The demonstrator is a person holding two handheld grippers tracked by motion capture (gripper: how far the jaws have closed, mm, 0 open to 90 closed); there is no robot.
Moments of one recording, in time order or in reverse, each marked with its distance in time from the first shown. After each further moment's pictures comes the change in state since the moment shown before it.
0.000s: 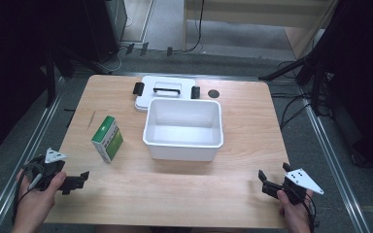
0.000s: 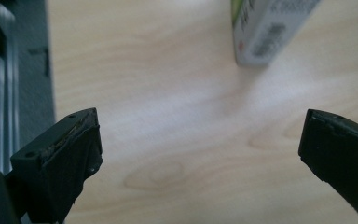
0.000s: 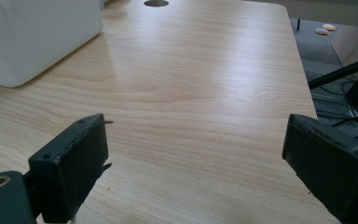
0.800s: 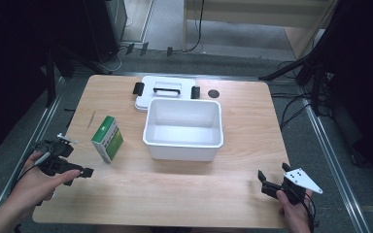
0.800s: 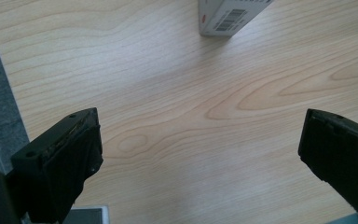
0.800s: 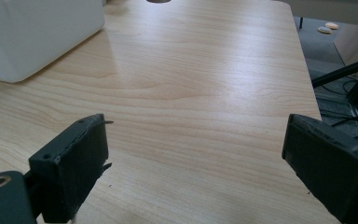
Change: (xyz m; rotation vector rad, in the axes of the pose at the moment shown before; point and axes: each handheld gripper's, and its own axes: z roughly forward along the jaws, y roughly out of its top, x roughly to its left) left arm -0.003 0.051 -0.008 0.291 -0.107 -0.037; right arm 0.001 0.000 0.001 0.012 0.006 -0.013
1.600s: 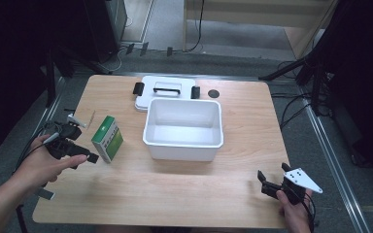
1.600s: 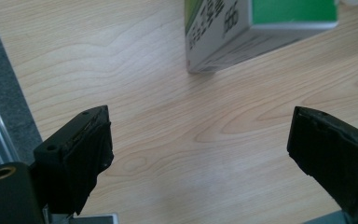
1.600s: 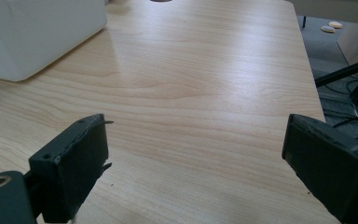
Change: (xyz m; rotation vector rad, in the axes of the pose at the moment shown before) left arm -0.014 0.048 -0.022 0.061 0.020 0.045; right arm 0.000 0.000 0.000 0.004 0.010 0.003
